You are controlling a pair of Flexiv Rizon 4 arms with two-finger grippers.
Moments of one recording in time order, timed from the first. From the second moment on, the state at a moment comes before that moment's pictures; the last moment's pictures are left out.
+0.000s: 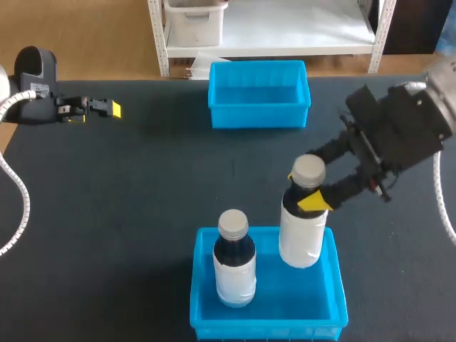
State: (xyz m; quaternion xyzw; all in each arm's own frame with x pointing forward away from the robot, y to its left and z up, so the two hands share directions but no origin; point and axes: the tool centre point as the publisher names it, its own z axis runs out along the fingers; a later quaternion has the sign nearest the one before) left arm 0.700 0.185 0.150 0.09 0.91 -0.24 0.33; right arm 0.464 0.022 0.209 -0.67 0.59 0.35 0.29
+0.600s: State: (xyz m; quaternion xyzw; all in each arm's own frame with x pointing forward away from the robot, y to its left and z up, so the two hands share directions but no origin) left arm 0.700 0.185 0.150 0.09 0.91 -0.24 0.33; right arm 0.459 0.025 0.170 -0.66 0.59 0.37 0.28
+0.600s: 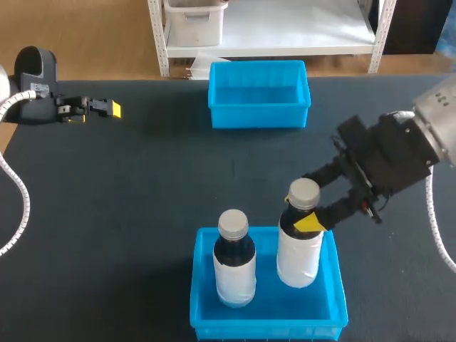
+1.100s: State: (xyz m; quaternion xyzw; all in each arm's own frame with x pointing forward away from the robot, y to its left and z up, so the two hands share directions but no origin) left arm 0.700 0.185 0.150 0.09 0.91 -0.24 0.33; right arm 0.458 0.030 0.154 -0.66 0.57 0.39 0.28
